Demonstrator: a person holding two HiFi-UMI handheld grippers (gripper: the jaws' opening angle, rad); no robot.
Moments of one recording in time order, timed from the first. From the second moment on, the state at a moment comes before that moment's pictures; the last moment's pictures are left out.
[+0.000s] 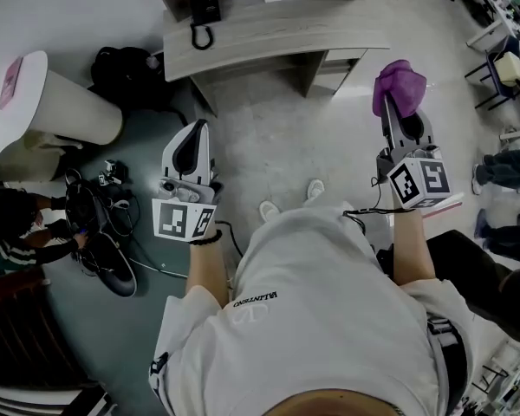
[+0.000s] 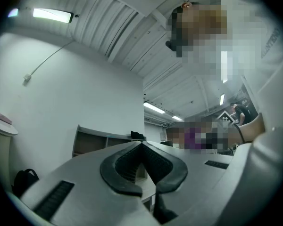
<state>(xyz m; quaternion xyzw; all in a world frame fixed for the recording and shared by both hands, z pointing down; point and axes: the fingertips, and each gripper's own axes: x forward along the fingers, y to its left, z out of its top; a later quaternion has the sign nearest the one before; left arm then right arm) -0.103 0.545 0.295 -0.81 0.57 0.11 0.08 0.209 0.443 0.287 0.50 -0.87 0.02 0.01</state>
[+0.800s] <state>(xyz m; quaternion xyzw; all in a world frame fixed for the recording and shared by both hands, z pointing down) -0.056 0.435 0.275 -0.81 0.57 0.09 0.10 0.216 0.331 0.290 0.46 -0.89 0.03 -0.01</state>
